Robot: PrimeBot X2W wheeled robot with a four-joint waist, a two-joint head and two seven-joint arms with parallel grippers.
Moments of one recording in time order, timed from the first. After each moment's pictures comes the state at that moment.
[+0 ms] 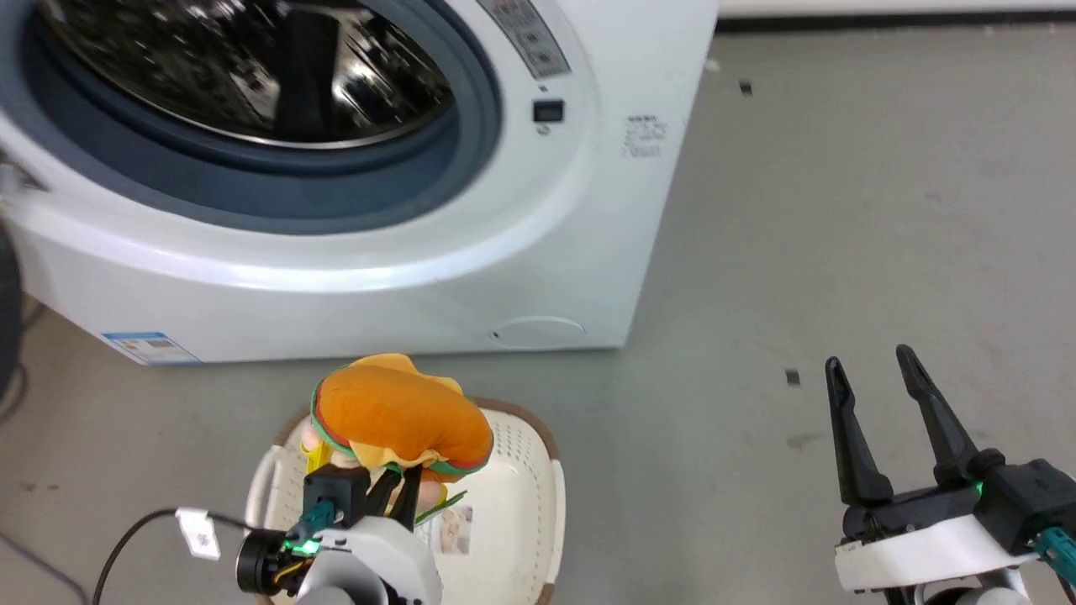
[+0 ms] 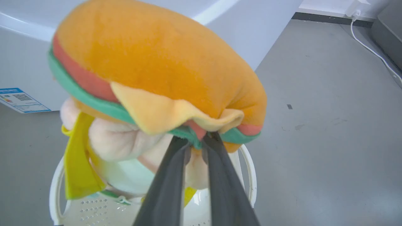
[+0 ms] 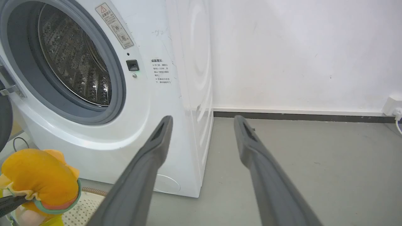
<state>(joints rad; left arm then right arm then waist) -0.29 0.08 -0.20 0.73 -0.23 -0.07 -0.26 -0.04 -0.05 -0.01 -0.01 0.11 0.13 -0.26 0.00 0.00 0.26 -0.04</state>
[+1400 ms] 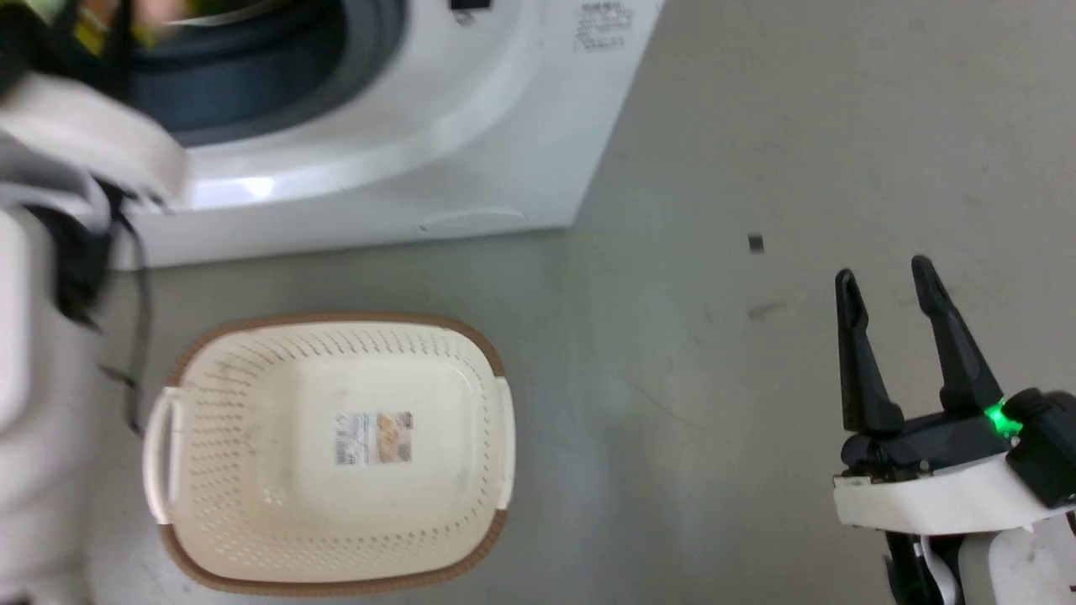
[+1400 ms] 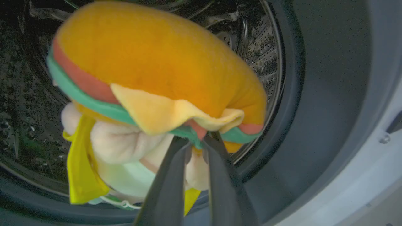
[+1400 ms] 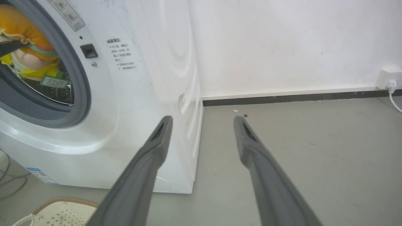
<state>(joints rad) -0.80 0.40 -0.05 0.24 -0.19 -0.12 0.02 -0.14 -0.05 0.03 -0.11 0.19 0.13 -0.26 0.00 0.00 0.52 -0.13</state>
